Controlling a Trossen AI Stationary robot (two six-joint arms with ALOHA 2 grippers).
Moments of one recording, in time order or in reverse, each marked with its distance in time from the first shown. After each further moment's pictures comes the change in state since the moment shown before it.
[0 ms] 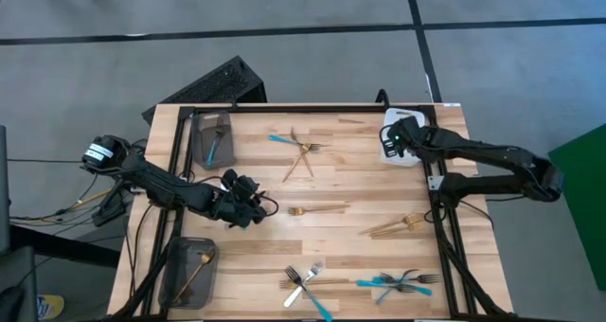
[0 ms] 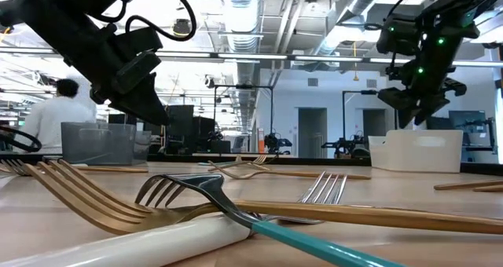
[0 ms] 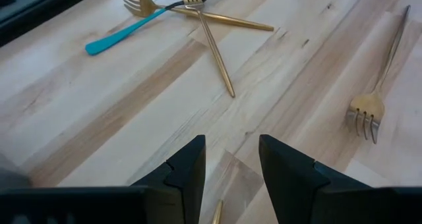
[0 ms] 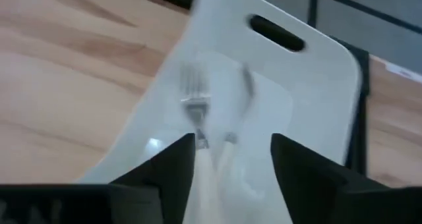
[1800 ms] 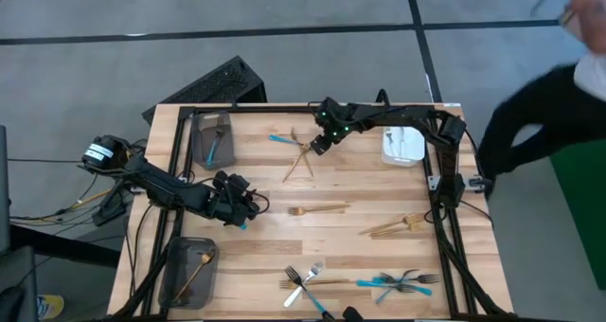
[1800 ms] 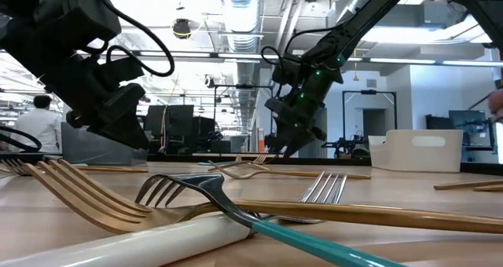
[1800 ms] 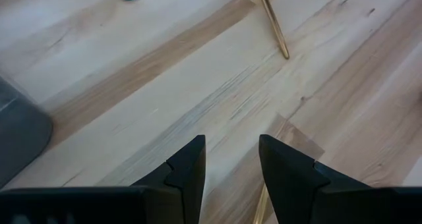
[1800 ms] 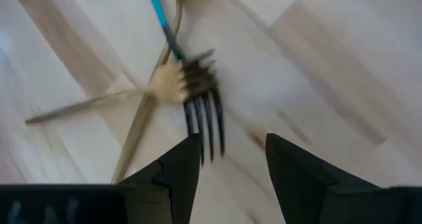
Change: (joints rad) left arm 0.009 0.000 -0.147 0.047 -0.014 -0.173; right arm 0.022 0.956 0.698 0.303 -0.783 -0.224
